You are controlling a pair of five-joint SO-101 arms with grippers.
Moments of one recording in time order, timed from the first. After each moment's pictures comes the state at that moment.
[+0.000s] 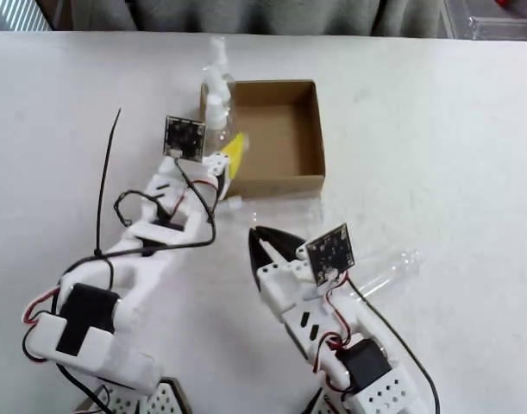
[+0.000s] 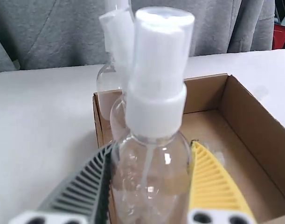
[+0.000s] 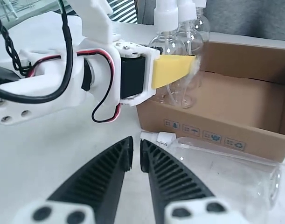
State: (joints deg) left arm 8.3 3.4 54.9 -31.6 4.3; right arm -34.6 -102.6 95.5 33.3 -5.3
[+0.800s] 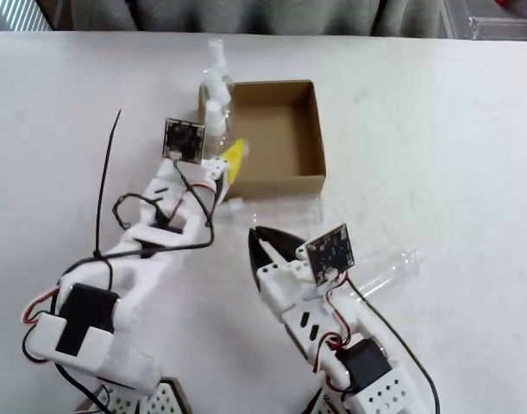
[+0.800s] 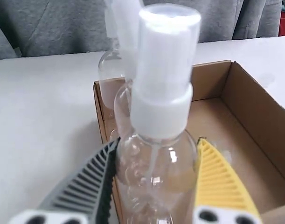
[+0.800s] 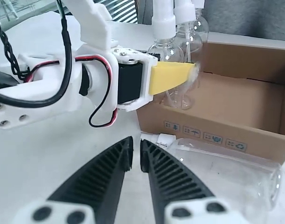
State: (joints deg) left arm 8.1 3.4 56.4 -31.6 4.0; right arm -34.6 -102.6 95.5 33.3 -5.3
